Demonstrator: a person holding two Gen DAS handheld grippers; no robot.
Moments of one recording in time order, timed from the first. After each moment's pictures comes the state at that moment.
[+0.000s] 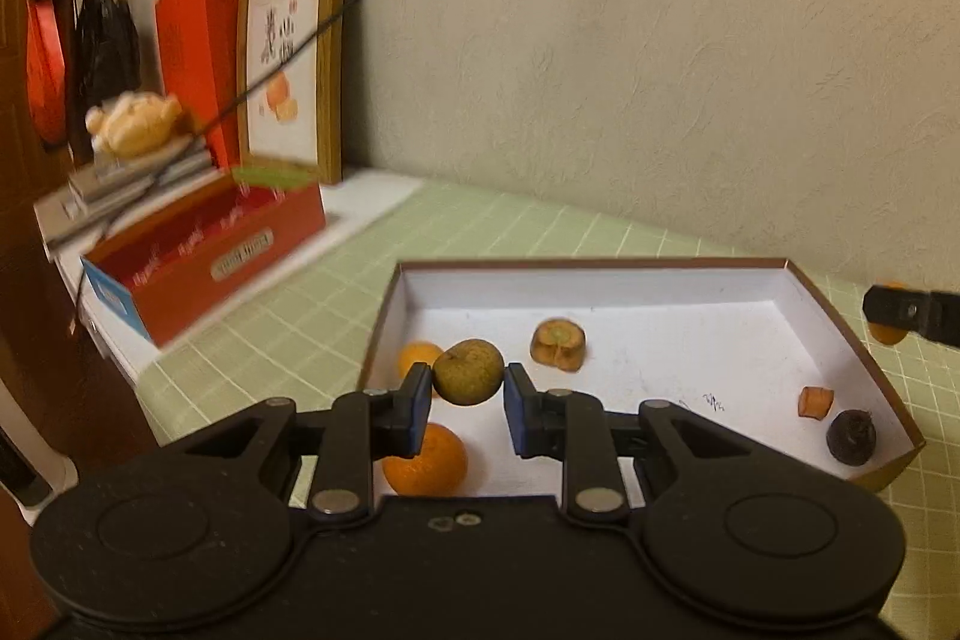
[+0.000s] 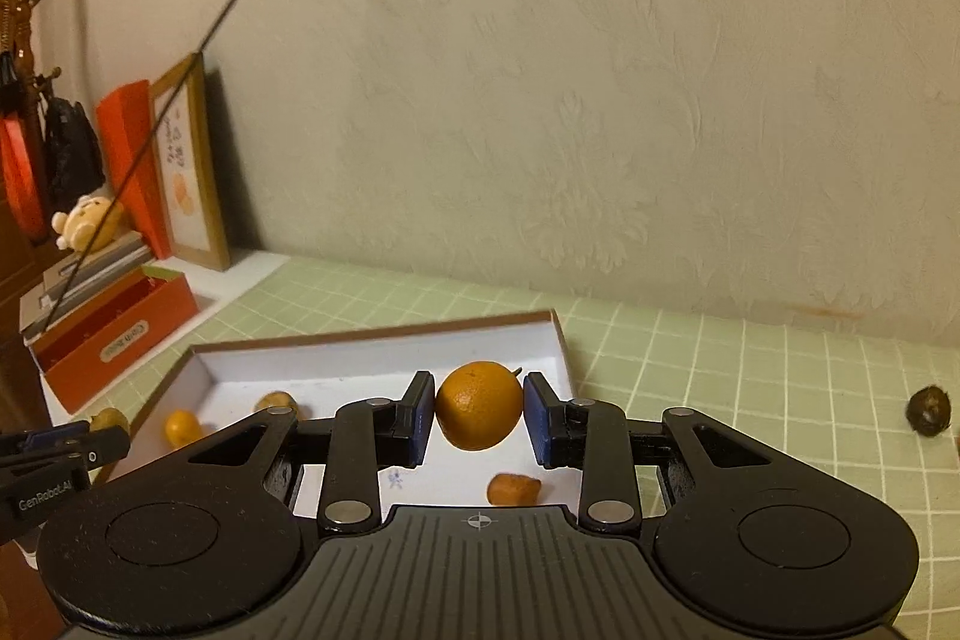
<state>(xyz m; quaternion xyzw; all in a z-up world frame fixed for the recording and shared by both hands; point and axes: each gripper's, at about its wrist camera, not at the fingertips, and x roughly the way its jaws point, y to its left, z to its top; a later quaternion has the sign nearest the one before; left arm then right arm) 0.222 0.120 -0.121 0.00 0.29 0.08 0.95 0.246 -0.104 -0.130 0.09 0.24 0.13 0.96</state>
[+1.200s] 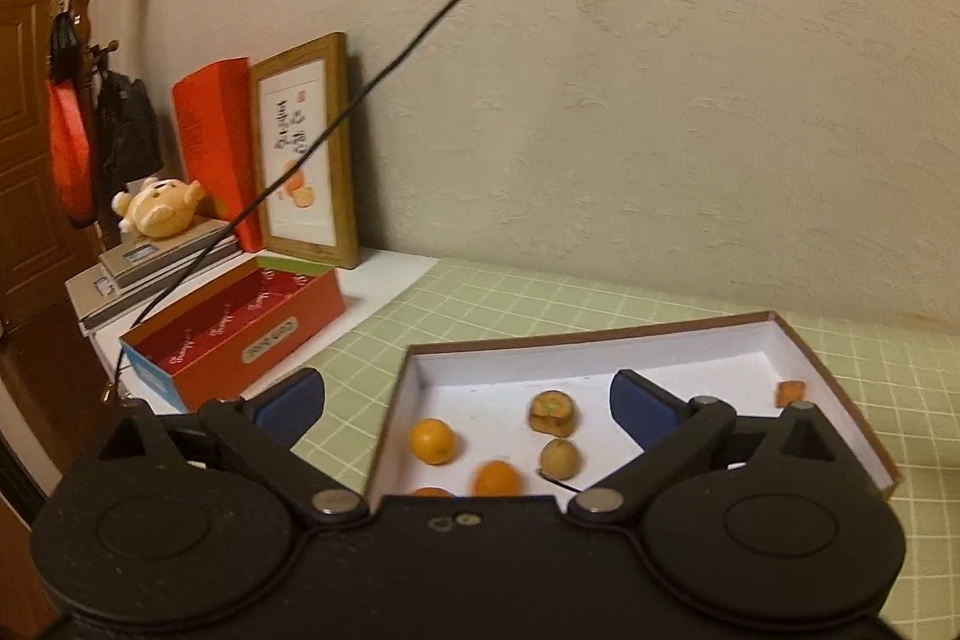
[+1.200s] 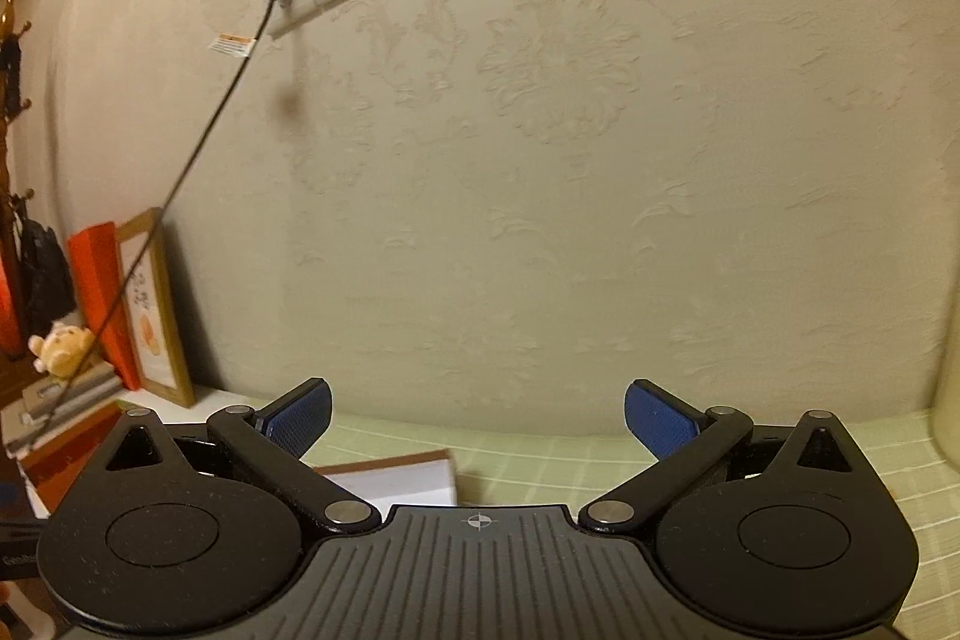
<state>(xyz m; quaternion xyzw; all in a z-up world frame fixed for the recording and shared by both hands) 0.202 0.088 -0.086 0.05 0.22 0.10 0.97 0.193 -0.188 -0.090 0.13 0.11 0.07 0.98</state>
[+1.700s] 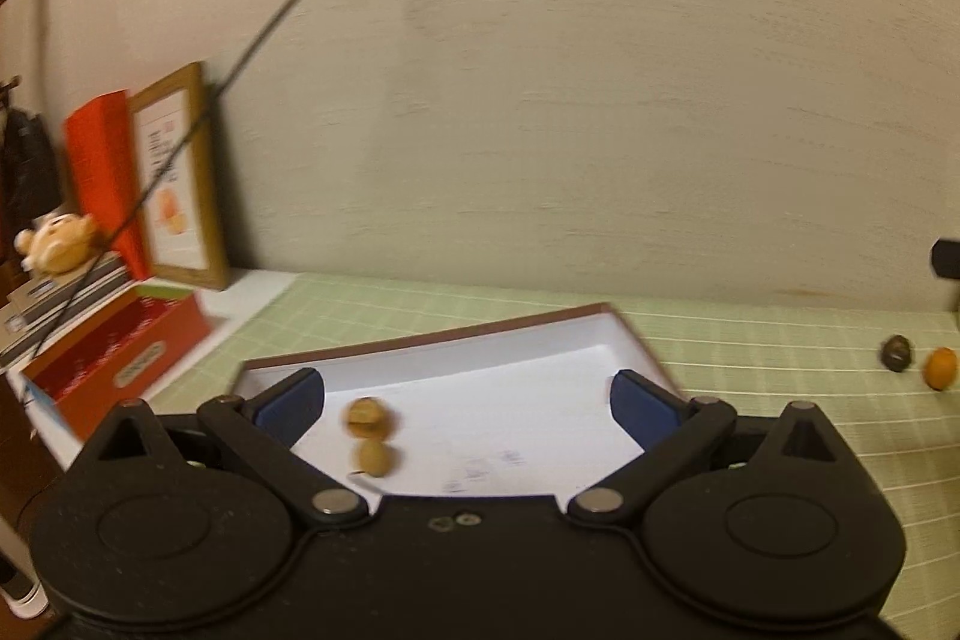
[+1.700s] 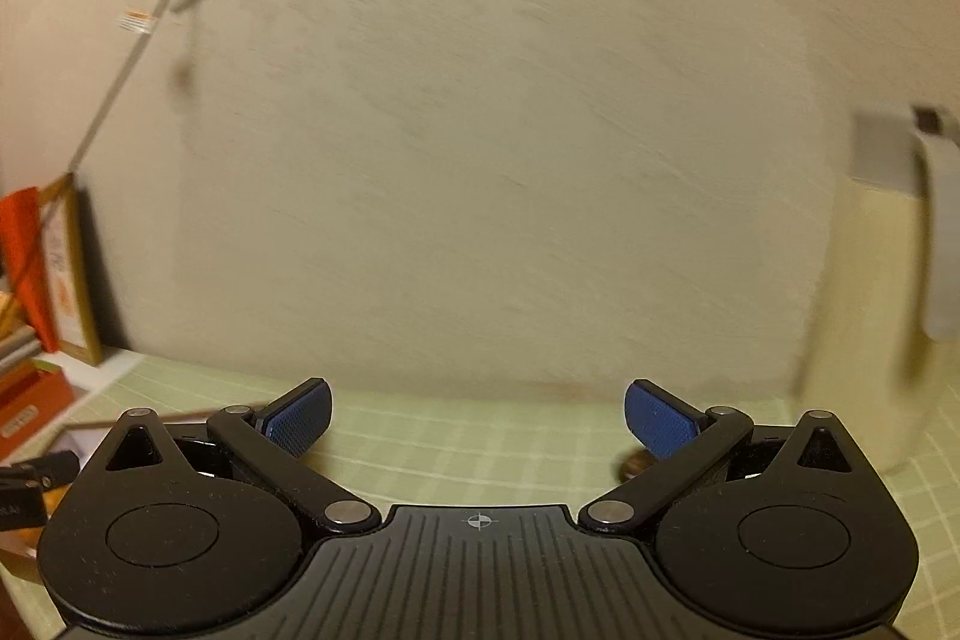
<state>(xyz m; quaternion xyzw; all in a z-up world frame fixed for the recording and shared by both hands) 0.207 -0.001 -0.097 0.07 0.22 0.00 0.97 0.172 -0.269 -0.115 0.11 0.16 0.00 0.98</state>
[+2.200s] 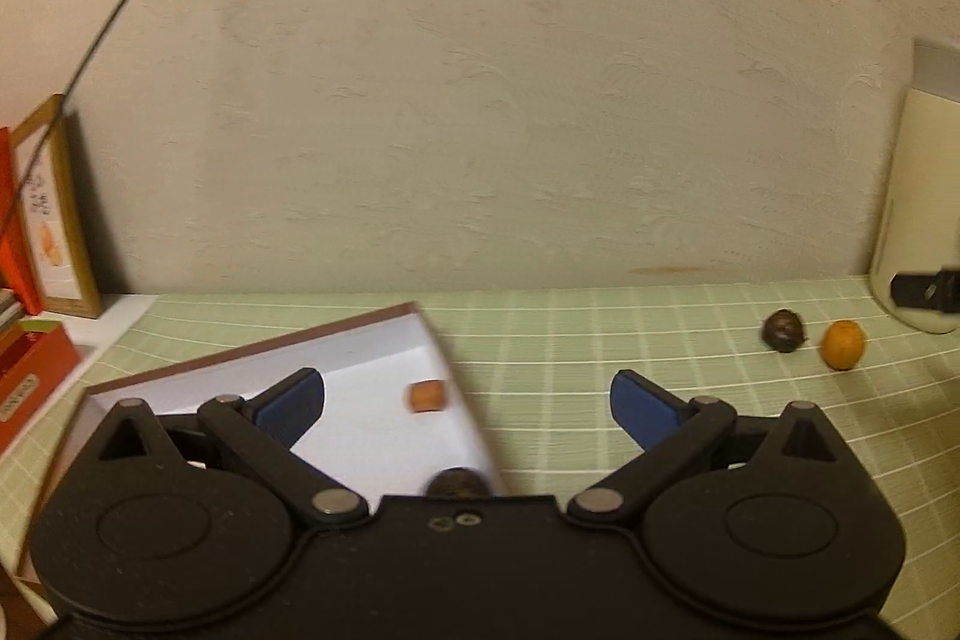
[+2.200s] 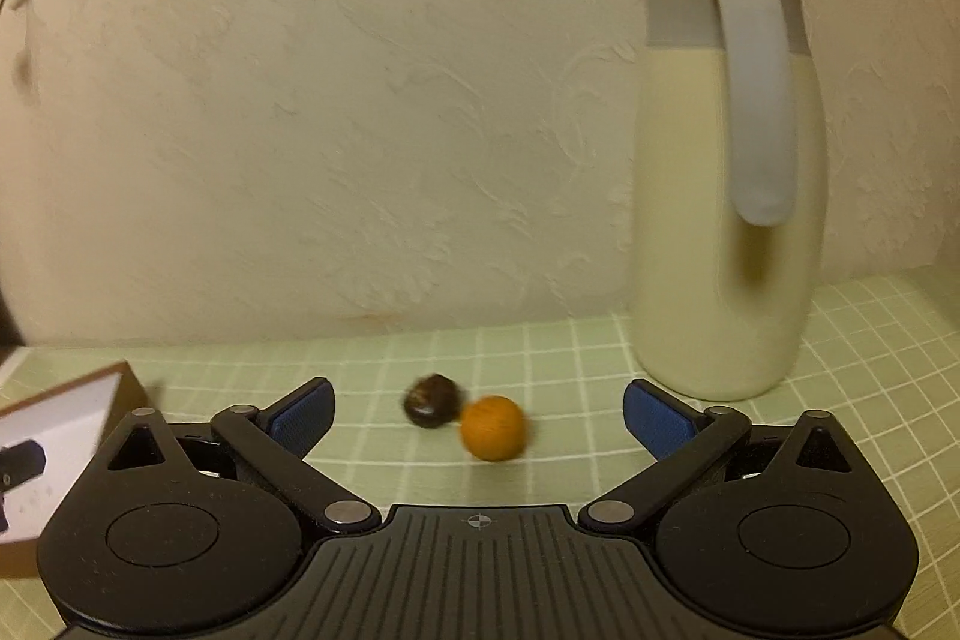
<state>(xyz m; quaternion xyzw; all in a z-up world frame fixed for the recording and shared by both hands) 0.223 -0.095 -0.125 0.10 0.23 -0.09 0.96 0.172 -0.366 -0.157 0.15 0.22 -0.09 0.96</state>
